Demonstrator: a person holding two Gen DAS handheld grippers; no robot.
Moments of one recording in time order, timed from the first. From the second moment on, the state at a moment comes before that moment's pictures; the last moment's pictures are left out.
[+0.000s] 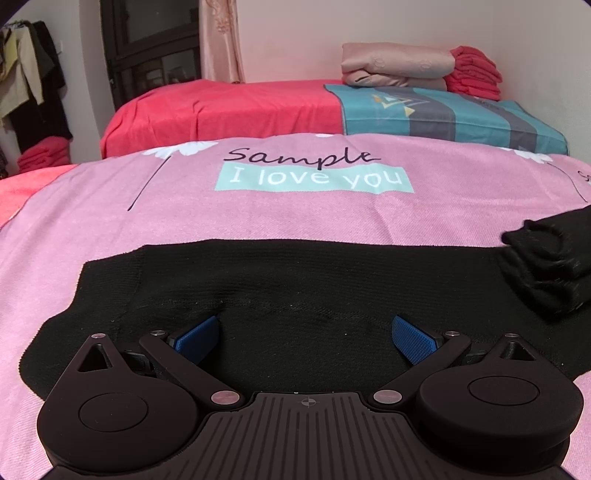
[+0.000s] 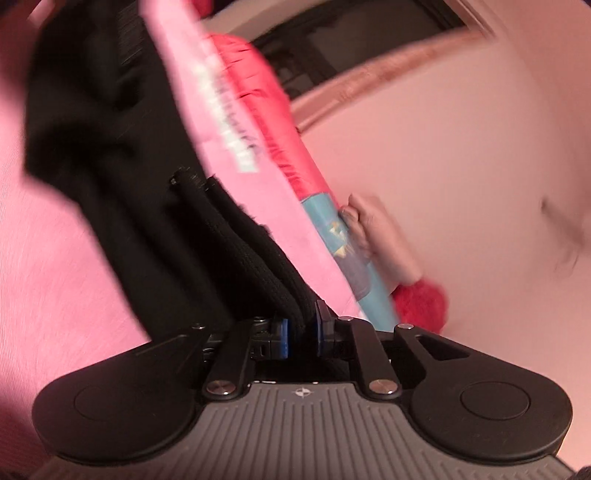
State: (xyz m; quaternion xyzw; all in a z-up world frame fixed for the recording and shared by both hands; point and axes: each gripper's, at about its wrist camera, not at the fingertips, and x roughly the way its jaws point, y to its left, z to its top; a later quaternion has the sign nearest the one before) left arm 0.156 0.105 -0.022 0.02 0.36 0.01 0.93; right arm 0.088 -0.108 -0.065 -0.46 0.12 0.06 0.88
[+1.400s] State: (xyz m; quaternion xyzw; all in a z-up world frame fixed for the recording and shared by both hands) left arm 0.184 -0.023 -0.026 0.02 0.36 -0.07 0.93; right arm 0.139 -0.224 -0.048 -0.34 0.19 -0.07 0.92
